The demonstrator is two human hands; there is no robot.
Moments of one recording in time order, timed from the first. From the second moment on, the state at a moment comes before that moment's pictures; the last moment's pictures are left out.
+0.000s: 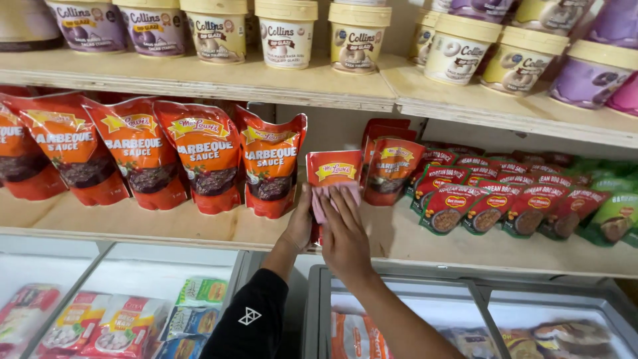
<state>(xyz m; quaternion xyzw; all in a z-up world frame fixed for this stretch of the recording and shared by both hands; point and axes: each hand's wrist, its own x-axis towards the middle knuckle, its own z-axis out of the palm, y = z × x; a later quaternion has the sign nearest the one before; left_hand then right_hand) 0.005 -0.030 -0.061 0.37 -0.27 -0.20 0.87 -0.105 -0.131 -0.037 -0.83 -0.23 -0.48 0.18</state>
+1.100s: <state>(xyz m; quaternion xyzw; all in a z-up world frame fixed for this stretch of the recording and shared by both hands) 0.003 -0.029 -0.071 0.43 -0.27 -0.16 0.85 -0.122 -0.175 -0.073 -0.77 0.04 -0.33 0.55</state>
